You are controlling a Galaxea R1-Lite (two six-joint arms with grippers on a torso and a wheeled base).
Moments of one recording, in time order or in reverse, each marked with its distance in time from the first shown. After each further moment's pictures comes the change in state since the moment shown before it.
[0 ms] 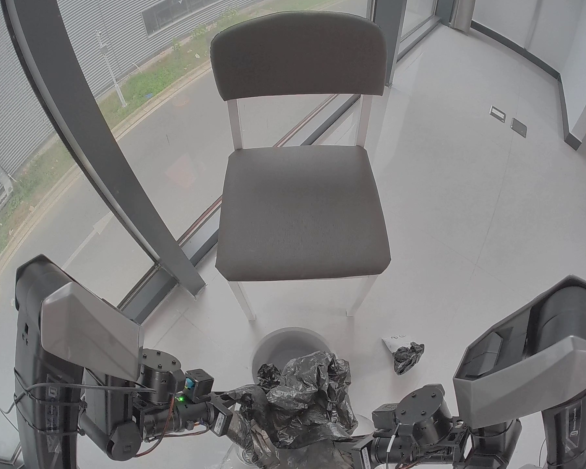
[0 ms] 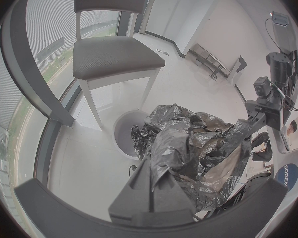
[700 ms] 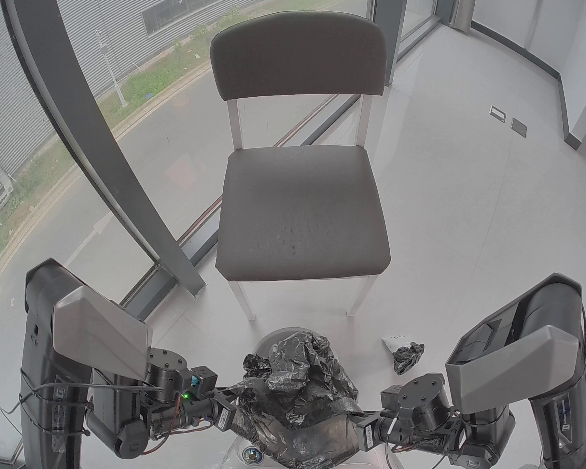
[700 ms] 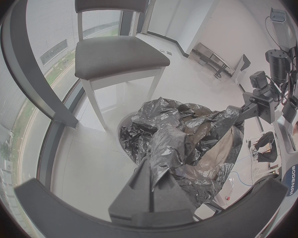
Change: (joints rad) left arm -0.002 0.039 -0.049 -0.002 0.046 0.004; right arm -0.075 0.060 -0.047 -0.035 -0.171 -0.061
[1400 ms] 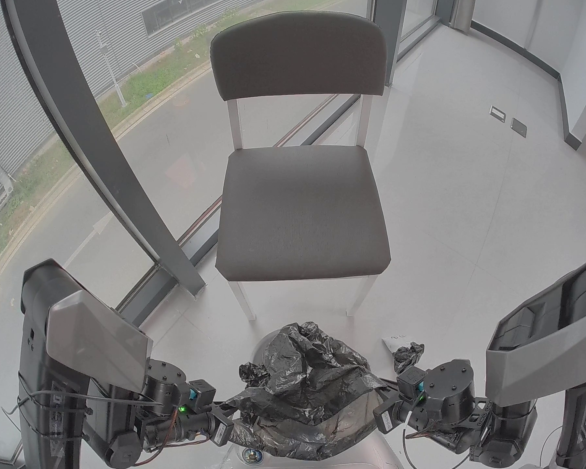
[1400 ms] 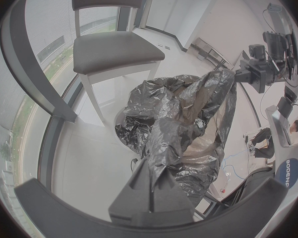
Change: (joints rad) left arm -0.047 -0.030 0.099 -0.013 0.027 -0.015; right arm 0.003 -0.157 0.073 -0.056 -0.261 -0.344
